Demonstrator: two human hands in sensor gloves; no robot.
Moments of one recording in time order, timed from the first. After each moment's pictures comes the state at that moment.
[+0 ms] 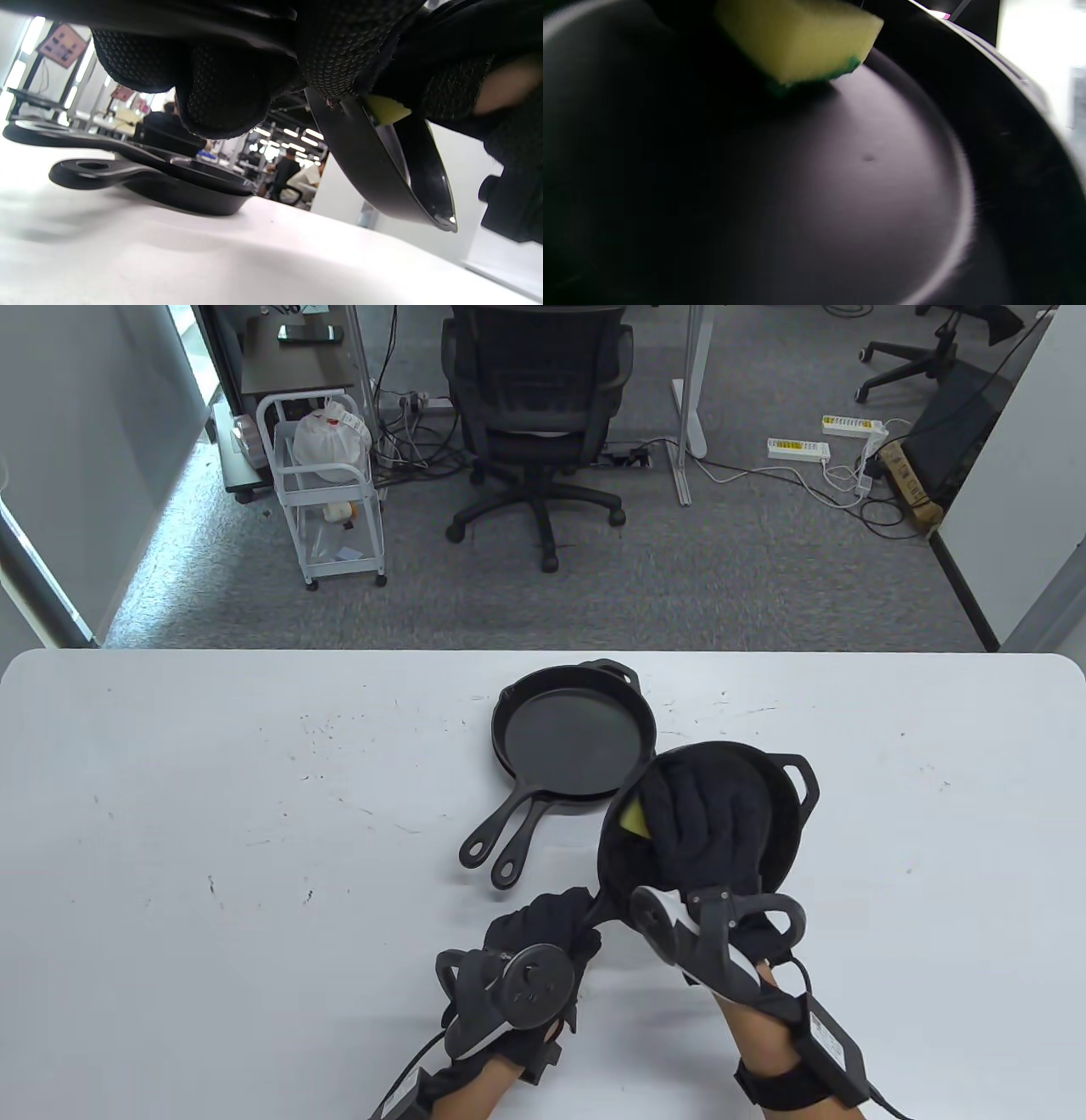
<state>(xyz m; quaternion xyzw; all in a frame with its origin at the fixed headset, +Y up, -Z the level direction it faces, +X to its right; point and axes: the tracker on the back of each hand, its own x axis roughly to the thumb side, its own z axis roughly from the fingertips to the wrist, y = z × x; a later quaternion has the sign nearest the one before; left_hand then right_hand) -0.057 -0.694 -0.249 0.13 -0.16 0.18 0.96 0.139 -0.659 -0.299 -0.01 0.27 -0.96 0.06</state>
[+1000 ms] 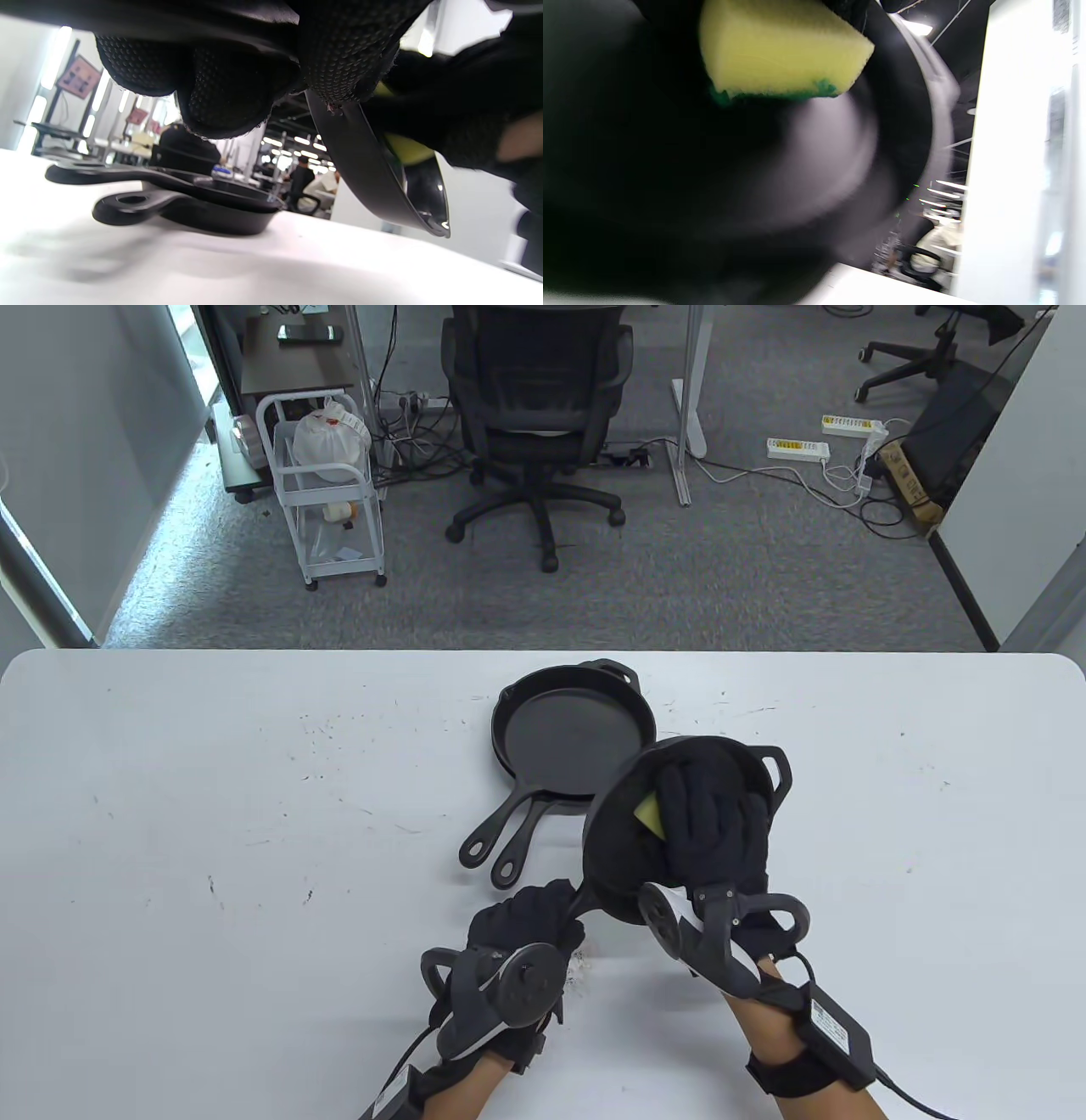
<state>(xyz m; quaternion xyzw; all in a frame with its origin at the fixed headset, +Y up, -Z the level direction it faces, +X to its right) -0.069 -0.687 -0.250 0.16 -0.13 0.16 0.97 0.144 -0.684 -0.308 0.00 0.24 -0.96 0.11</state>
